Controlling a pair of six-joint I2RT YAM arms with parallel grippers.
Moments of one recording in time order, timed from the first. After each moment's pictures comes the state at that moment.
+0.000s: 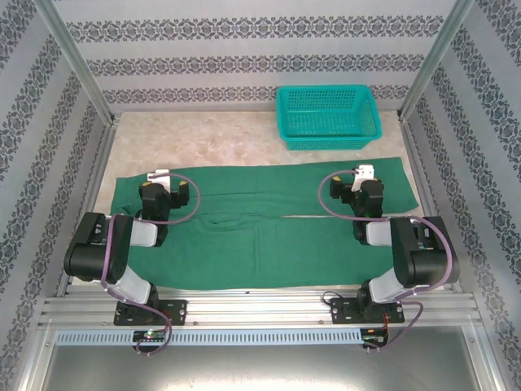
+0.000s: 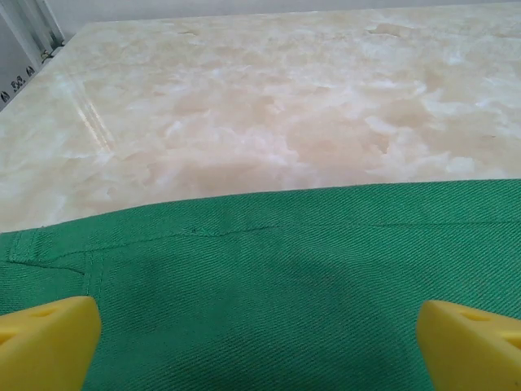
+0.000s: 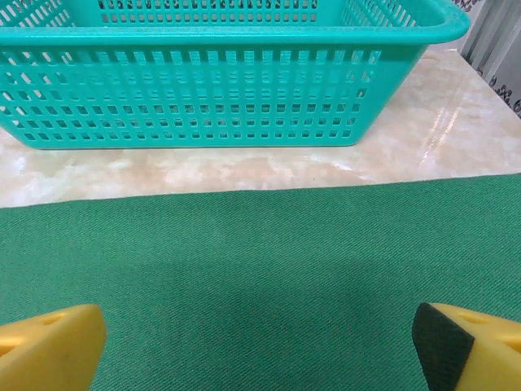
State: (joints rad) left arm -0.04 1.58 0.39 0.78 -0.18 -0.01; right arm 0.01 1.52 0.37 0.78 0.03 0.03
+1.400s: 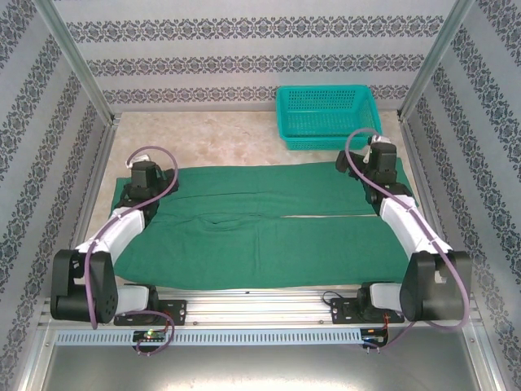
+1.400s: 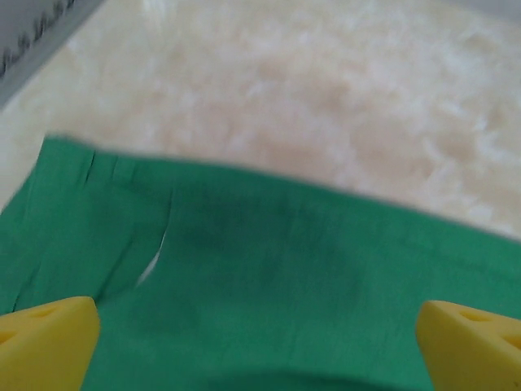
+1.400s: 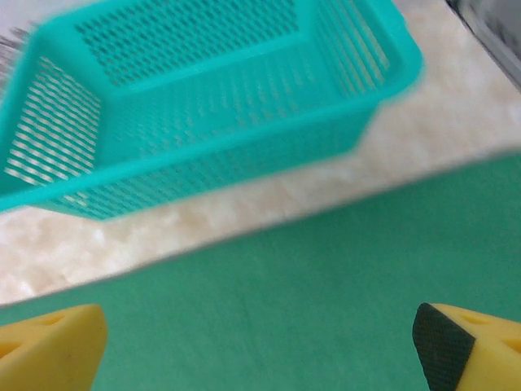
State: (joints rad) left arm -0.01 1.27 0.69 -0.12 -0.25 -0.36; right arm 0.00 1.26 0.82 -0.17 0.04 0.34
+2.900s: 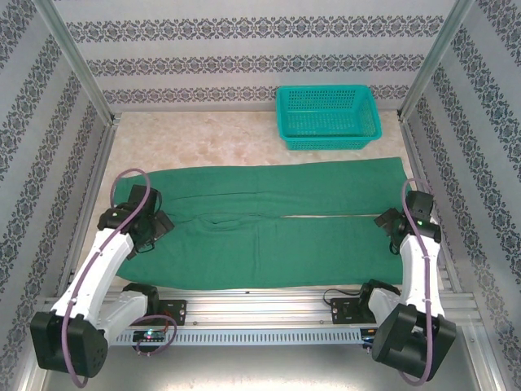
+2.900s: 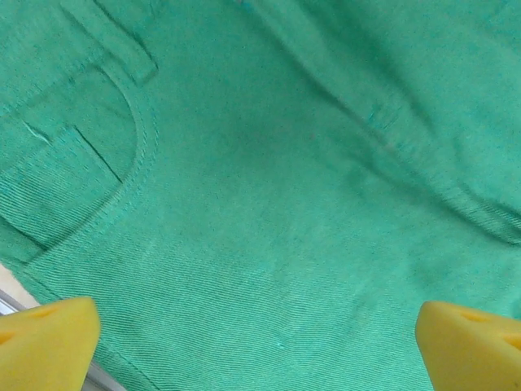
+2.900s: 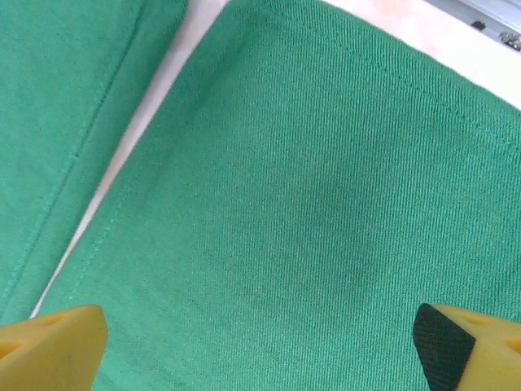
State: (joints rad) left arm -0.10 0.95 0.79 -1.10 -0.22 -0.82; right arm -0.40 0.93 0.63 -0.85 0.08 0.63
